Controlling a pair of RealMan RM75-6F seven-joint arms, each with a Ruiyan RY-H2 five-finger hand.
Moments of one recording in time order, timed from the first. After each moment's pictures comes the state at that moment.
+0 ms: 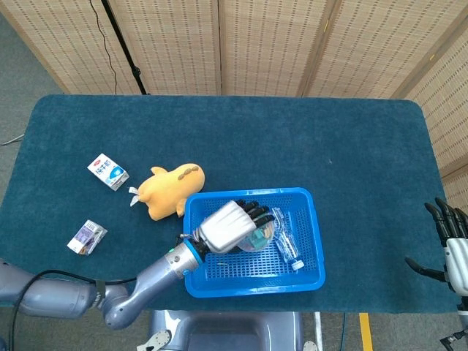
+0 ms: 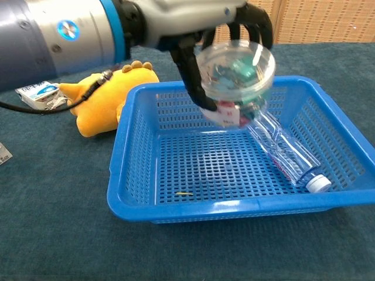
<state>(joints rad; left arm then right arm) -1.06 -1.48 -0.19 -1.87 1.14 1.00 0.60 0.06 -1.00 0.08 -1.65 -1.51 1.51 0.20</state>
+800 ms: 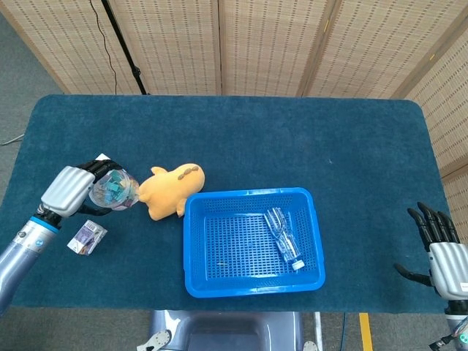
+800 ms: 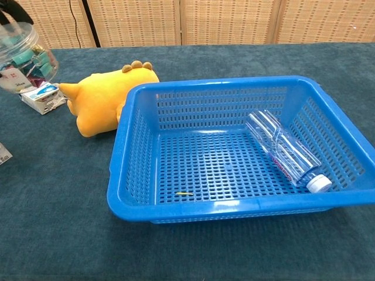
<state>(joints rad) -0.64 -1.06 0.01 -1.53 1.44 1.15 -0.23 0.06 -1.02 0.06 -1.69 -1.56 1.51 0.12</state>
